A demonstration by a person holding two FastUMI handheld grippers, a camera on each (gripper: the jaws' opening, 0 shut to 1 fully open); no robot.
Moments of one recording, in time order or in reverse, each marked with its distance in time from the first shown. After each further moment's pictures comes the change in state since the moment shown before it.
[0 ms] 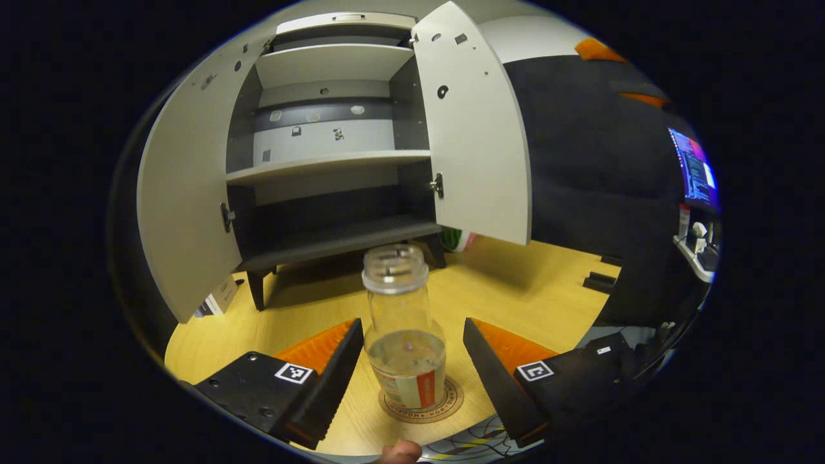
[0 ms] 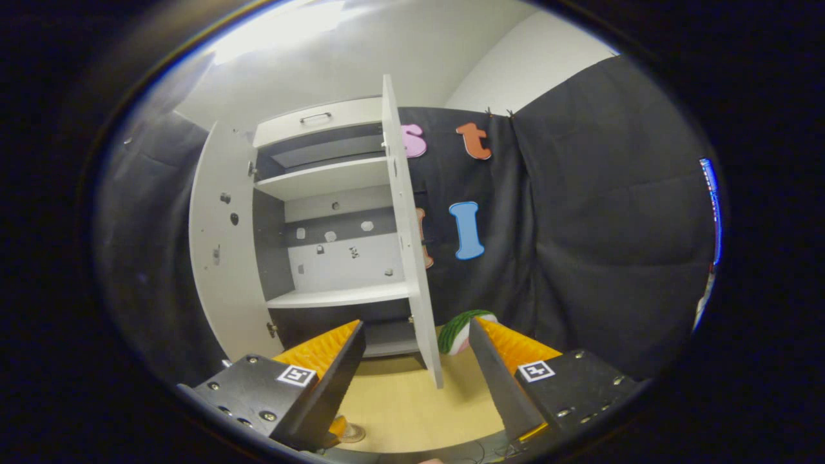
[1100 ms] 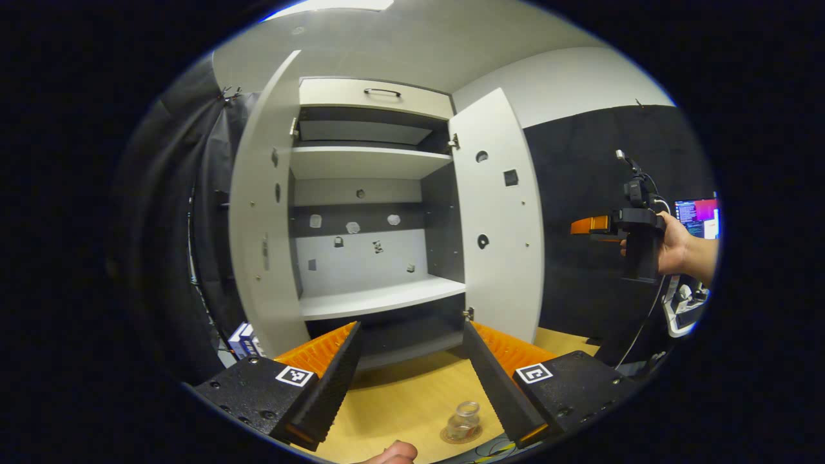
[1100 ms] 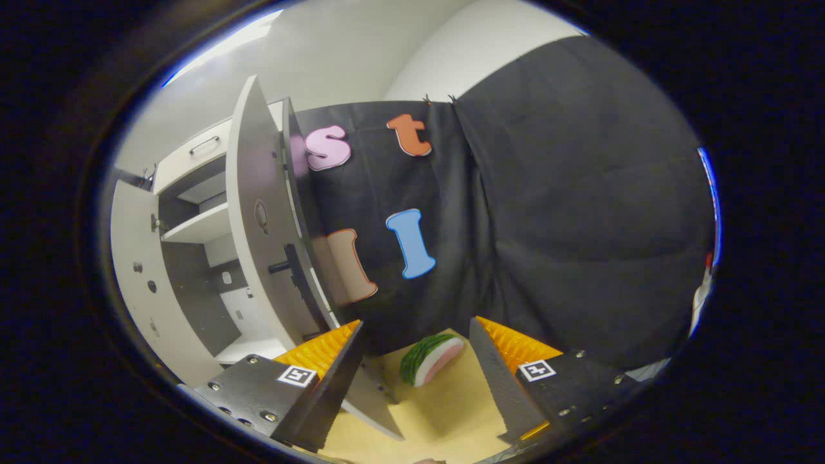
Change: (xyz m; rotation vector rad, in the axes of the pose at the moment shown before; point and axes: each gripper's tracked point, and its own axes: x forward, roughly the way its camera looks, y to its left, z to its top) left arm -0.131 0.120 0.261 0.000 -0.227 0.123; right arm 0.164 -0.111 0.108 0.067 0.012 -0.184
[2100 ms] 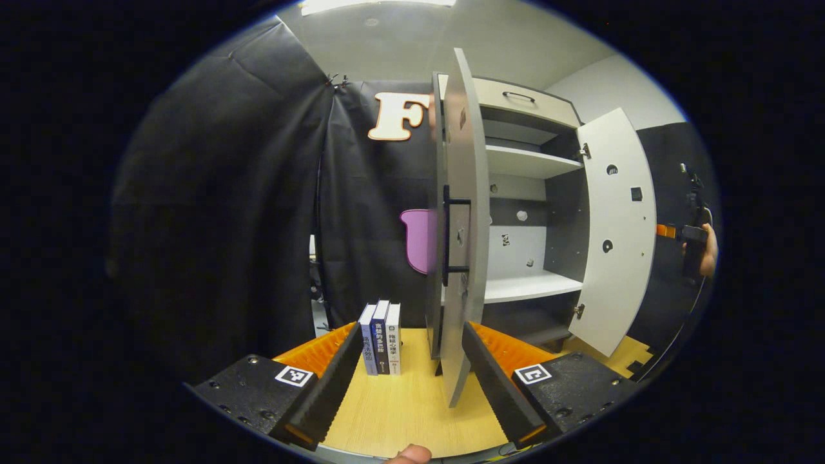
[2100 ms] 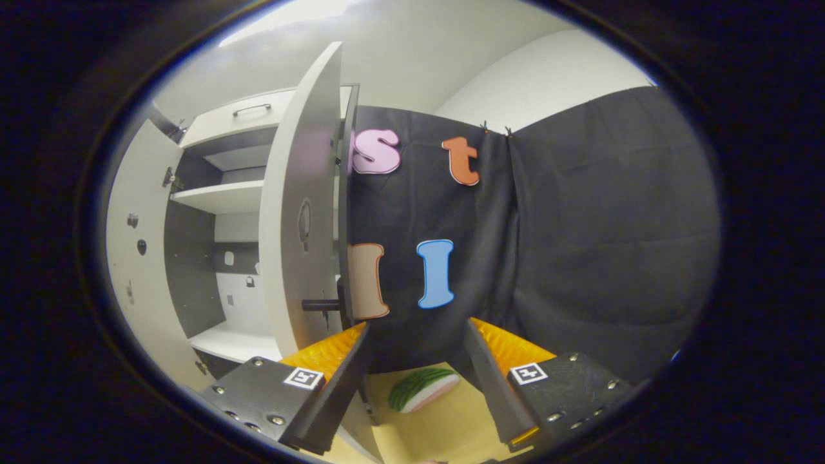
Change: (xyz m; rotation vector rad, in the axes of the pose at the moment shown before) left arm -0.090 0.187 -0.014 -0.105 0.084 0.410; right arm 0.032 0.077 0.027 -0.206 -0.098 0.060
